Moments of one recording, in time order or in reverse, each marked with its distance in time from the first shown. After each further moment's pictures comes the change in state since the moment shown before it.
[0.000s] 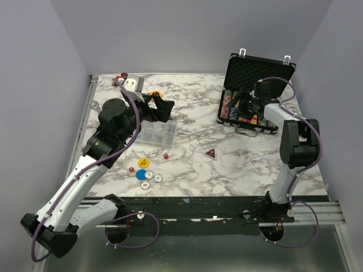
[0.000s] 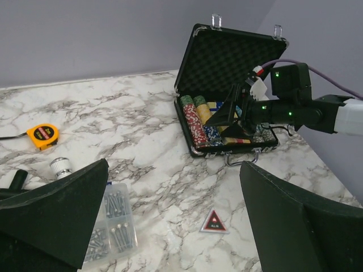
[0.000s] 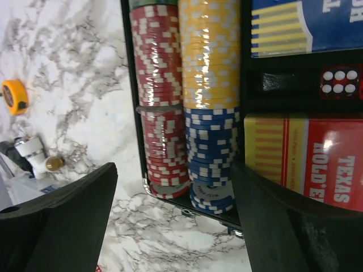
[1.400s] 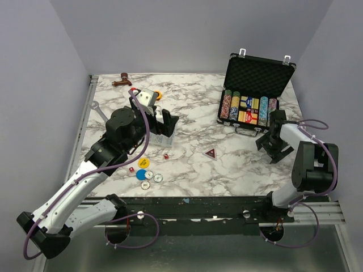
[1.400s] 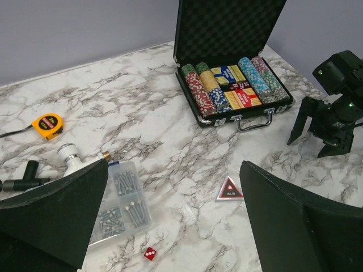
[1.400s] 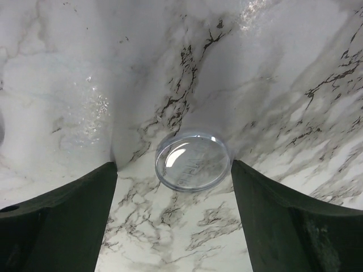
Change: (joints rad) left arm -0.128 -0.050 -0.069 -0.060 -0.060 0.154; right arm -0.161 -0.304 -0.386 -0.580 0.546 0.266
